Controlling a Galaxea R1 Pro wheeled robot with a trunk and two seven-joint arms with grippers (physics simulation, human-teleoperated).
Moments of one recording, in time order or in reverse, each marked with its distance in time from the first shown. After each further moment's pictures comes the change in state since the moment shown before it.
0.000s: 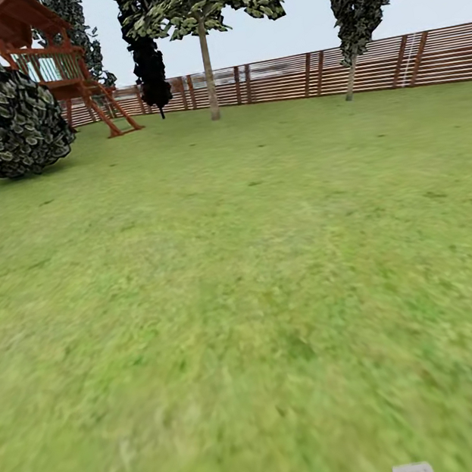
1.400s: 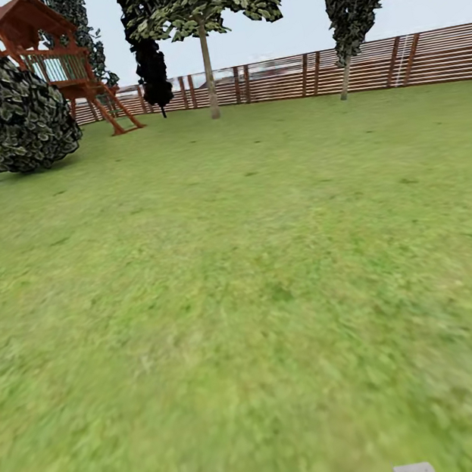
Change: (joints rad) left arm 0.000 -0.003 -0.001 0.000 0.000 -0.001 -0.002; right arm 0.000 -0.002 -0.001 -0.001 0.000 -0.001 0.000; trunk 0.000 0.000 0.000
